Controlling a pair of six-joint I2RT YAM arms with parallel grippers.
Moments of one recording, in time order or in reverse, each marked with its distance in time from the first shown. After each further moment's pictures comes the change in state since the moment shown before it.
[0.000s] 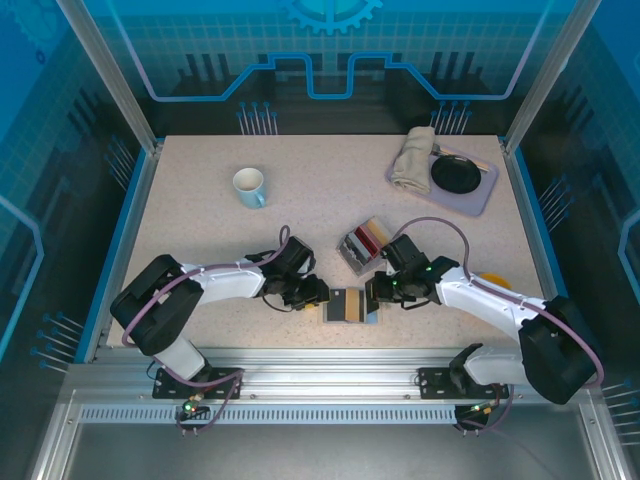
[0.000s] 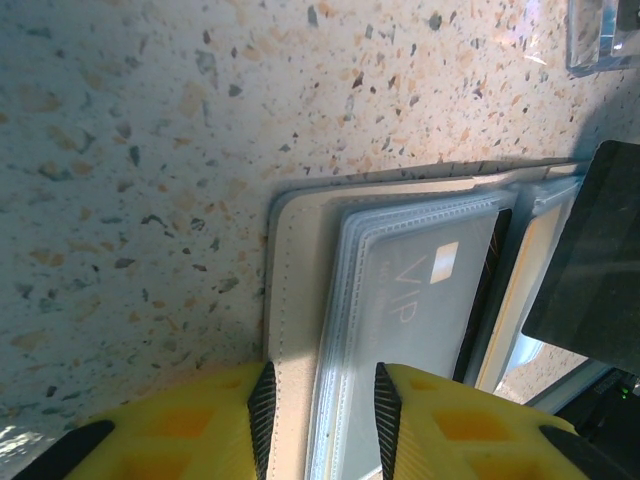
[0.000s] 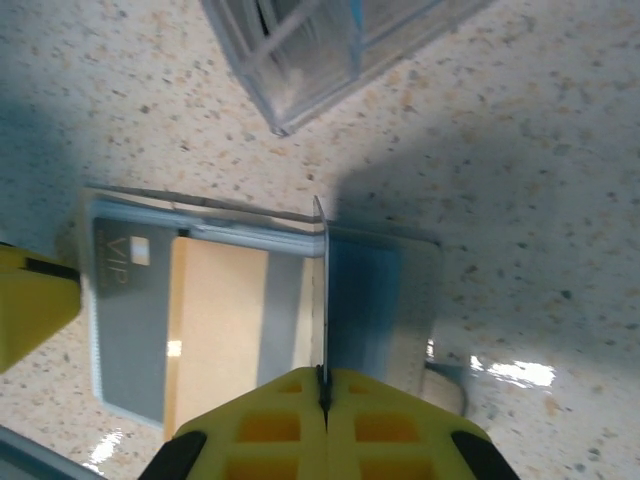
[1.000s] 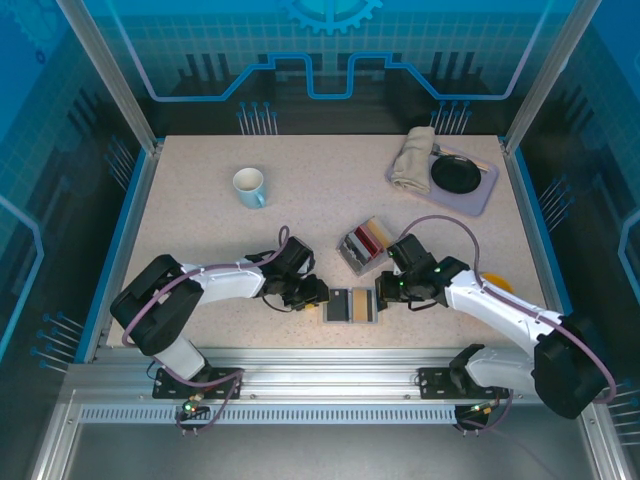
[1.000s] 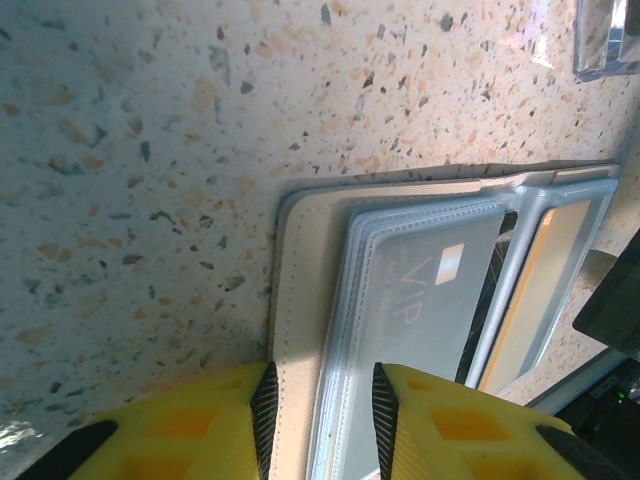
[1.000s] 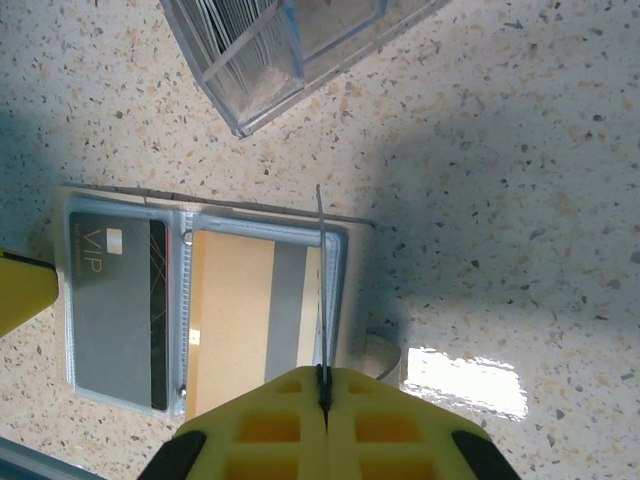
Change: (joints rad) left arm 0.000 0.000 -0.002 0.000 -0.002 -0.018; right arm -0.007 -0.085 0.017 -0.116 0.077 -0.024
